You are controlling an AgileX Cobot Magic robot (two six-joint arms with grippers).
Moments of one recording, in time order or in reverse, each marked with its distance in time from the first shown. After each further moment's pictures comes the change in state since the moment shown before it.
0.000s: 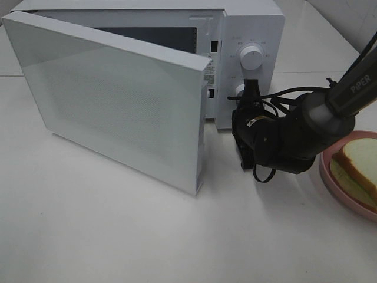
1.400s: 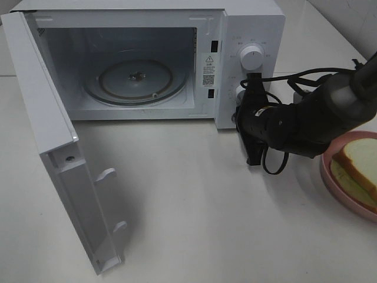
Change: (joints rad) left arm 0.000 0.000 0.000 0.000 0.000 0.000; right arm -0.039 -0.100 0.027 -0.077 0.178 0.001
